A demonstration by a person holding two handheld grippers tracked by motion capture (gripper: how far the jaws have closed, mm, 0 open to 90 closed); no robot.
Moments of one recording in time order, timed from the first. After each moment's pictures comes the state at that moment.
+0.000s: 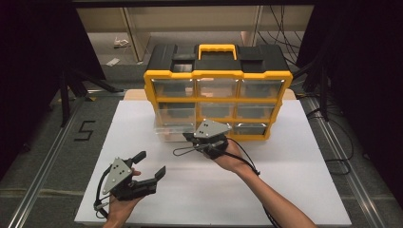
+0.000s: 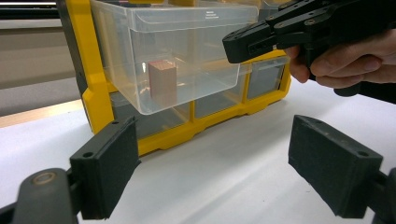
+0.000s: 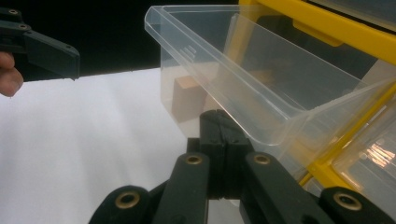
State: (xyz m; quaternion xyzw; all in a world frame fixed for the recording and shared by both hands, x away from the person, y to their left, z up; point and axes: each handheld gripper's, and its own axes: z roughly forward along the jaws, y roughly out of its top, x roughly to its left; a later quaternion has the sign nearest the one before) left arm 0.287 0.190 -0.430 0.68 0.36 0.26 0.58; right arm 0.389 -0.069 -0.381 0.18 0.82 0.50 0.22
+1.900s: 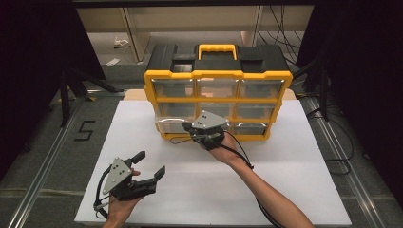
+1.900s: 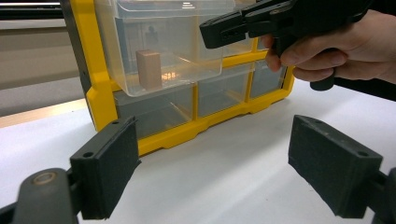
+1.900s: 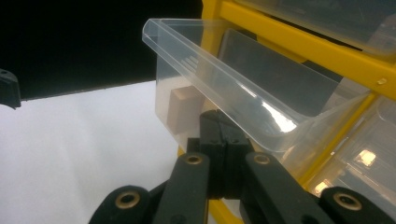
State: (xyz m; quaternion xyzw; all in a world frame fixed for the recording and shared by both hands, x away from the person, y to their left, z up) left arm 0.287 0.191 -0.430 0.68 0.36 0.27 0.58; right arm 0.413 -0.061 -0.383 0.21 0.80 0.51 0.24
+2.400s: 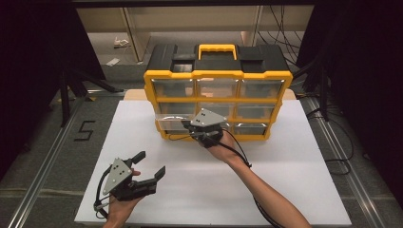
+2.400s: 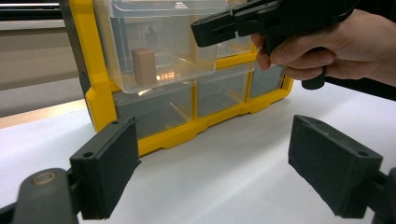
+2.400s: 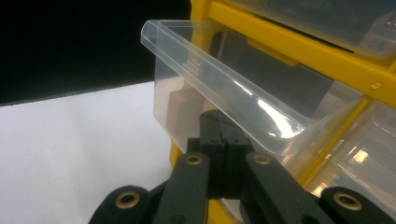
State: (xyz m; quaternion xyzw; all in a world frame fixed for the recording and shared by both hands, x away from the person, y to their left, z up) left arm 0.286 0.190 -0.430 0.68 0.36 0.27 0.58; right arm 0.419 -0.057 -0.383 0.21 0.79 0.51 0.25
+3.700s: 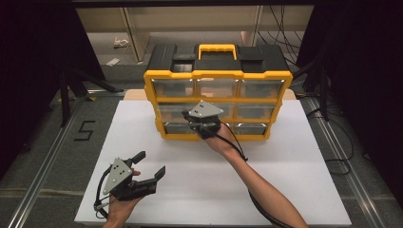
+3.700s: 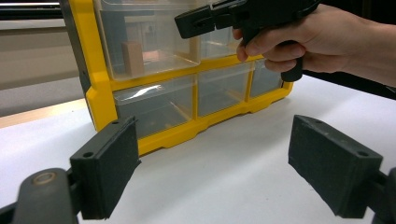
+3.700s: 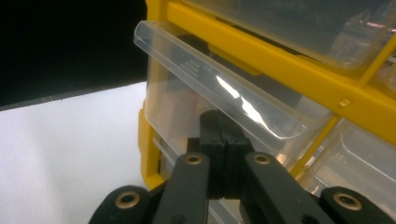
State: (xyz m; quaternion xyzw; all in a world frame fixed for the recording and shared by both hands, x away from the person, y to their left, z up) left arm 0.287 0.190 -0.430 0.68 0.36 0.27 0.58; right arm 0.444 -0.050 -0.382 0.24 0.78 0.51 0.28
